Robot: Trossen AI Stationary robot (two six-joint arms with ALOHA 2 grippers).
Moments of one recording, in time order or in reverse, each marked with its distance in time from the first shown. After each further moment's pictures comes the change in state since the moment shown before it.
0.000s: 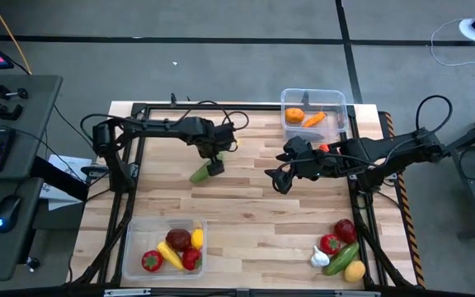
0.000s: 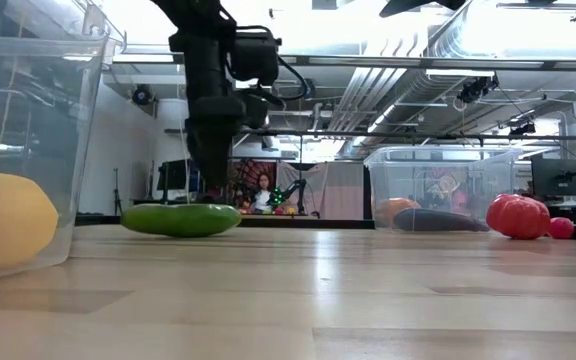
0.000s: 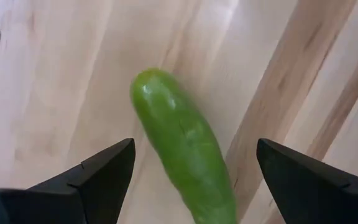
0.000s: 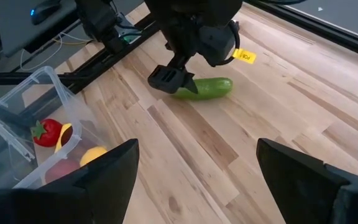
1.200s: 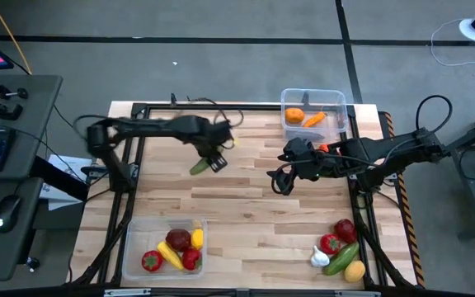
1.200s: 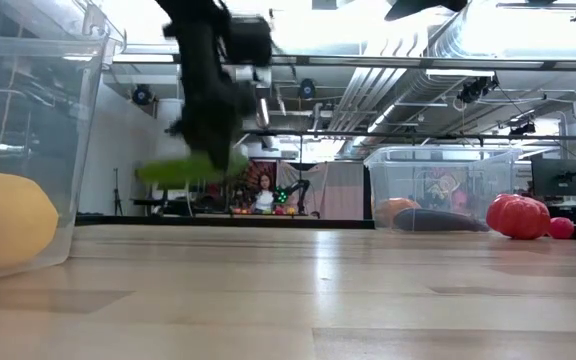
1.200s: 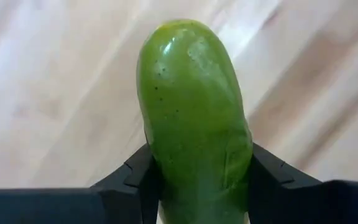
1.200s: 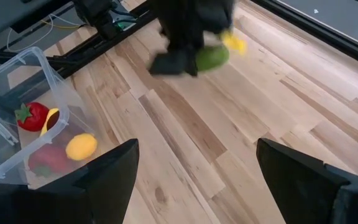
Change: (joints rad) left arm -0.009 -0.067 0.000 -0.022 -0.024 -0.258; right arm 0.000 0.000 0.000 -0.042 -0.008 -0.050
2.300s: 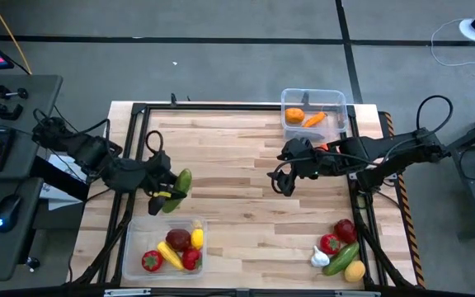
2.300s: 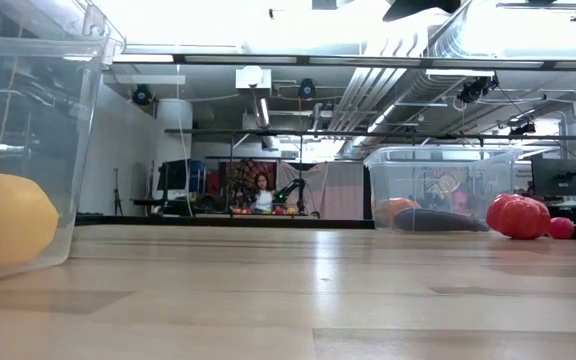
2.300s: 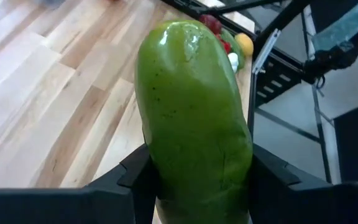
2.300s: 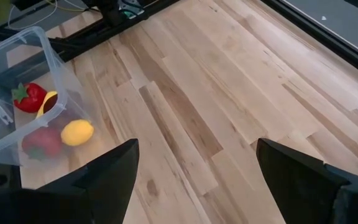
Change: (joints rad) left arm -0.737 -0.645 0.000 0.031 -0.289 -0.400; right arm -0.021 0.000 0.000 -0.002 -0.045 -0.102
